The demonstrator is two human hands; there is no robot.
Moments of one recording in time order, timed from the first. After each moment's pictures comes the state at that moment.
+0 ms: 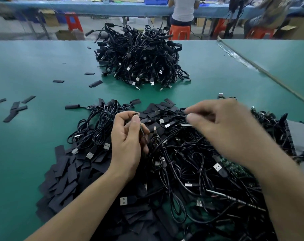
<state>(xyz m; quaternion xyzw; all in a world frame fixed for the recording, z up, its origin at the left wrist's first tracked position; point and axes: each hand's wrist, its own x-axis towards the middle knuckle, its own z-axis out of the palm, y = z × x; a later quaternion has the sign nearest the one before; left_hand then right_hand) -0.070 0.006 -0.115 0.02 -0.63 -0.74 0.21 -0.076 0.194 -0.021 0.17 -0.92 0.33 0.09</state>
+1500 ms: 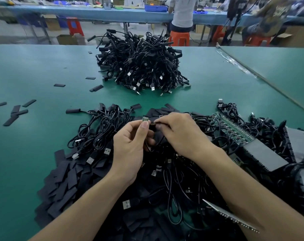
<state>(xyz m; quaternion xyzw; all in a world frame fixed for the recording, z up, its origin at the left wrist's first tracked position) -0.075 0.007 -0.120 0.03 -0.61 -0.77 0.18 -0.128 0.144 -0.076 0.25 -0.93 0.27 0.05</state>
